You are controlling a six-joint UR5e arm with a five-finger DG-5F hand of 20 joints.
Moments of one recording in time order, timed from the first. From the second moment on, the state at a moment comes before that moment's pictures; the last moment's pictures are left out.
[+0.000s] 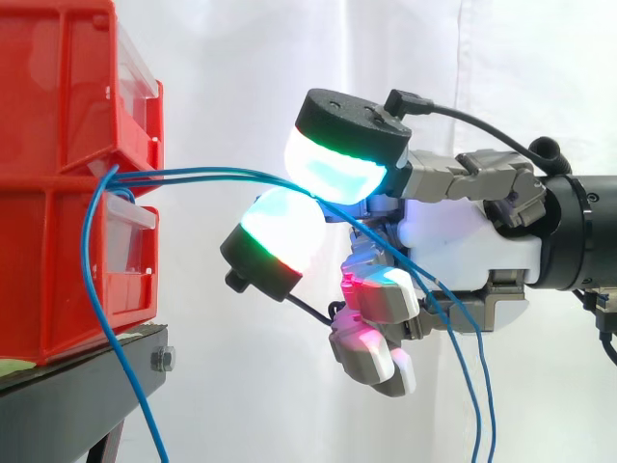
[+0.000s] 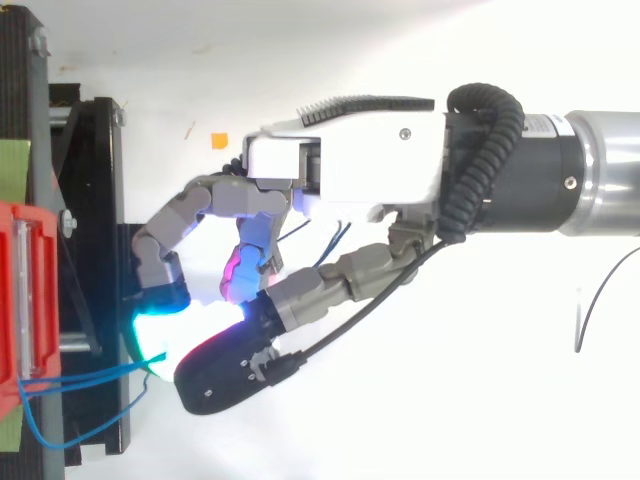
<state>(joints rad) 0.09 -2.32 -1.11 -2.84 -1.53 -0.27</state>
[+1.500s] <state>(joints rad) 0.09 -2.32 -1.11 -2.85 -1.53 -0.27</state>
